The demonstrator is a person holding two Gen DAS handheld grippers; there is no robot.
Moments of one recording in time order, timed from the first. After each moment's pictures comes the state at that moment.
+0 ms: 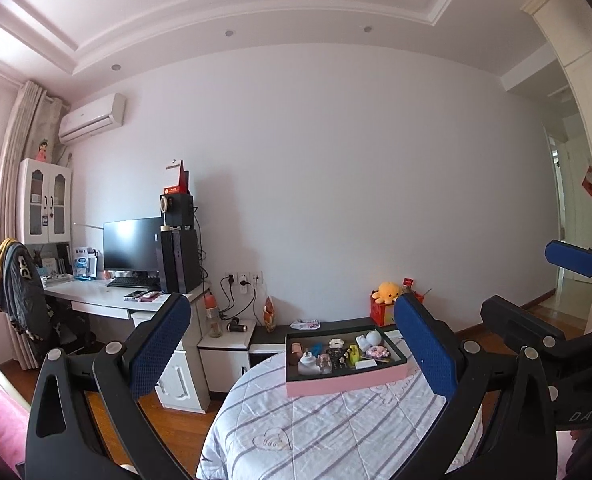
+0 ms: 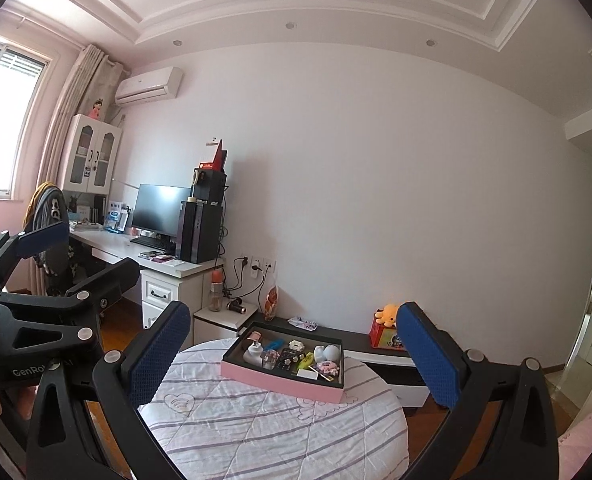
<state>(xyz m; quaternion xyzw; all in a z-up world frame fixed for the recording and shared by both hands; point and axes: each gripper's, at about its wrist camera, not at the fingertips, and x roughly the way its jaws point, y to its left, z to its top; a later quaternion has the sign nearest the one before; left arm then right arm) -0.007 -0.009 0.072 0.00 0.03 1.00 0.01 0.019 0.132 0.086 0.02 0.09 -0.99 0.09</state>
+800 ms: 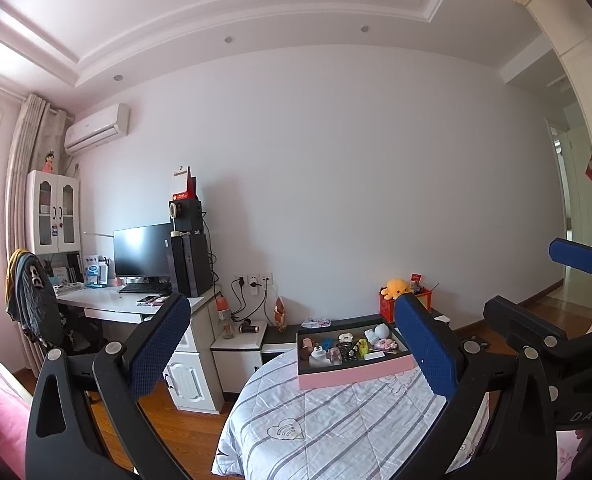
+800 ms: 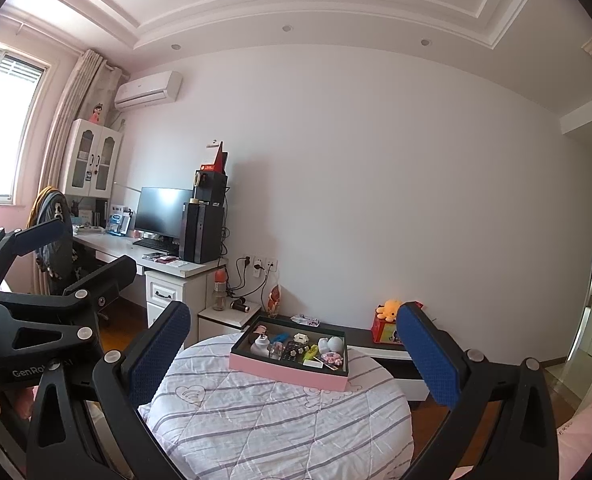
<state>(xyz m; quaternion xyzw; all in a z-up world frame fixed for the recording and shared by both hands) 0.018 -0.004 0.070 0.01 0.05 1.00 0.00 0.042 0.132 0.076 0.02 0.08 -0.99 0.09</state>
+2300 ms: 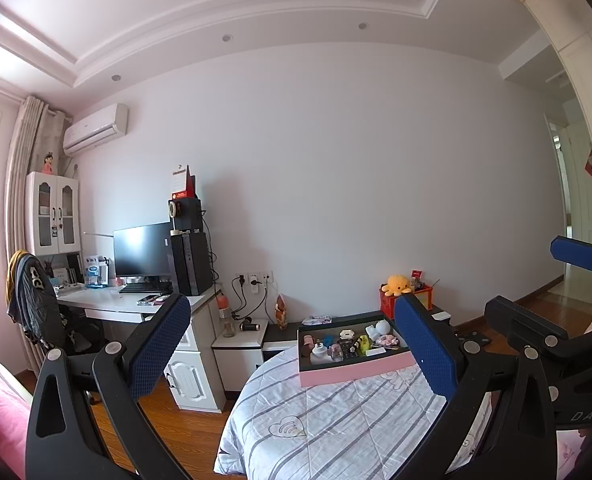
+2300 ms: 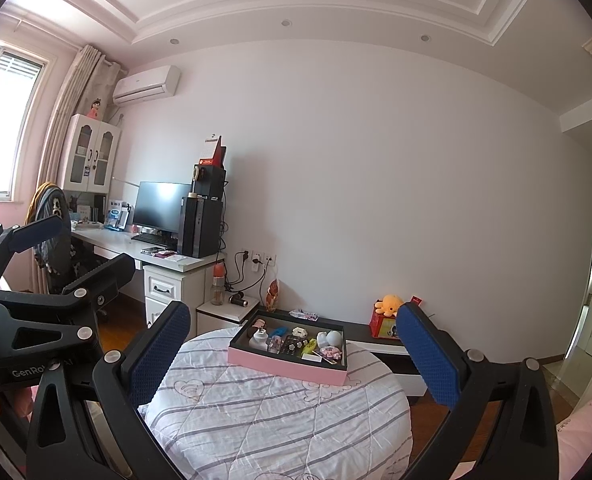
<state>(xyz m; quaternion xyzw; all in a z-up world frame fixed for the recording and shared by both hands) 0.023 -0.011 0.069 0.01 0.05 1.00 0.00 0.041 0.132 0.070 0.03 0.08 -0.99 0.08</state>
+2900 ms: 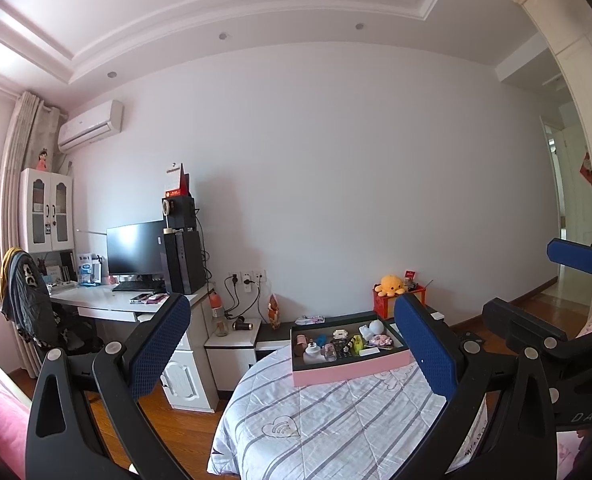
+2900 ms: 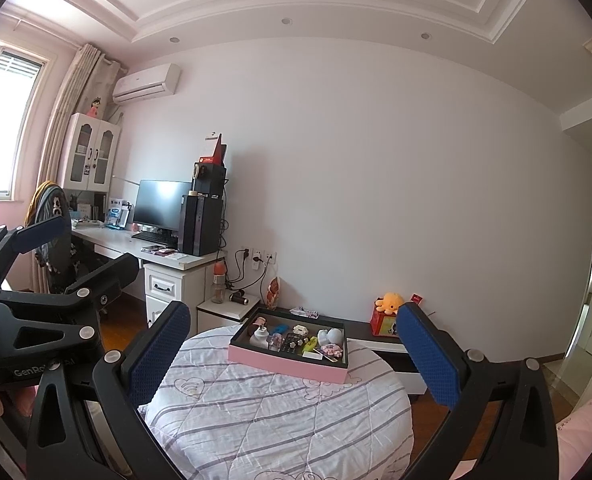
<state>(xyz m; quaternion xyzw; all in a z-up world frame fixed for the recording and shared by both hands) 0.022 -0.020 0.065 0.00 0.05 1.00 0.02 0.037 0.132 0.065 0.04 0.08 -0.99 0.08</state>
